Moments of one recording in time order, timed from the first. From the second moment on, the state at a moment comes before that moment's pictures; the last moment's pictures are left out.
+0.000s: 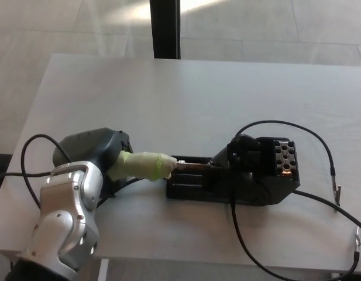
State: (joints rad) left_arm -0.31 0.33 -0.37 0.11 0.96 0.46 -0.35; right_arm -0.21 -0.96 -0.33 1.24 0.00 -0.13 -0.12
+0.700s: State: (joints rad) left_arm -0.31 0.50 -0.46 0.04 0.92 0.43 -0.46; right_arm -0.21 -0.96 -0.35 1.23 0.03 -0.14 -0.01
